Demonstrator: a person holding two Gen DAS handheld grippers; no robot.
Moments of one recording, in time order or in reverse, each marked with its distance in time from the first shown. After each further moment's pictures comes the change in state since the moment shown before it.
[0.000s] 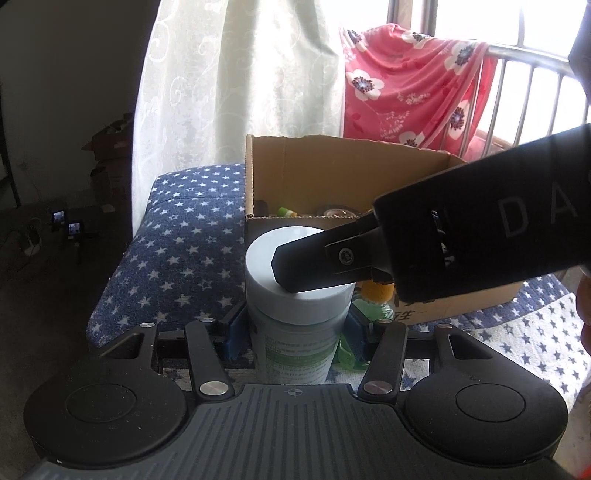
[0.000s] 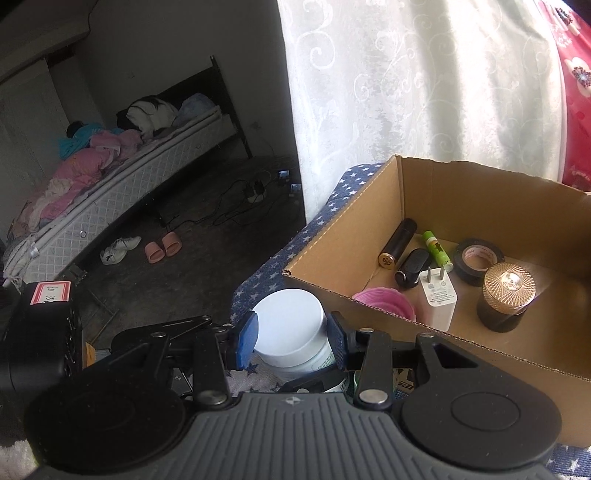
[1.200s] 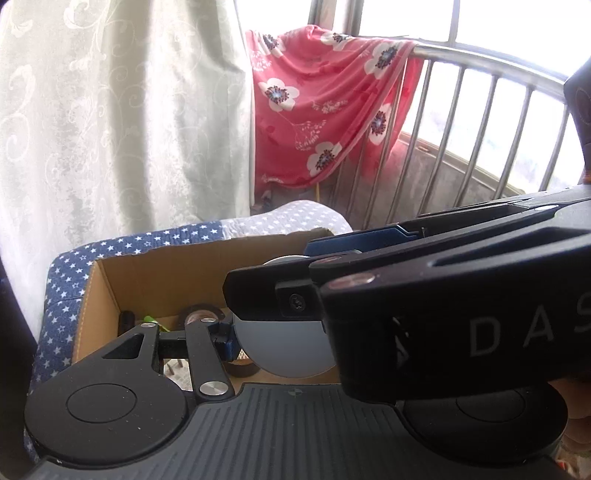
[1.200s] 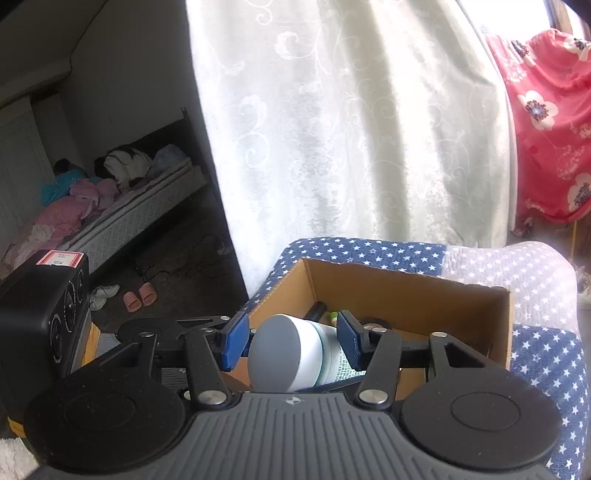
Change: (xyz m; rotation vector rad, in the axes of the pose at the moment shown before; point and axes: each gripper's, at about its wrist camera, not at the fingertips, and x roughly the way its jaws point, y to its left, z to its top) left arm 0.043 -0.103 0.130 0.102 0.038 -0.223; right arm -0.114 -0.086 0.068 0.056 -0.129 -0.090
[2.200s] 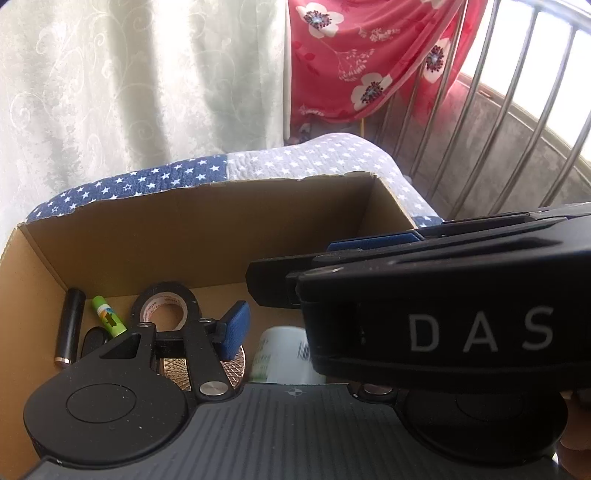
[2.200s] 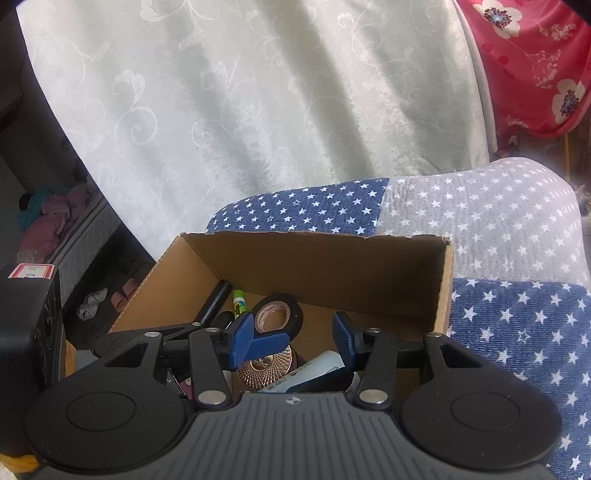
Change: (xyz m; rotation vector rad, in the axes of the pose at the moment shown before) left arm 0.123 -0.010 0.014 -0.068 0.219 0.149; right arm 0.094 -0.148 -0.009 0.178 0.139 0.020
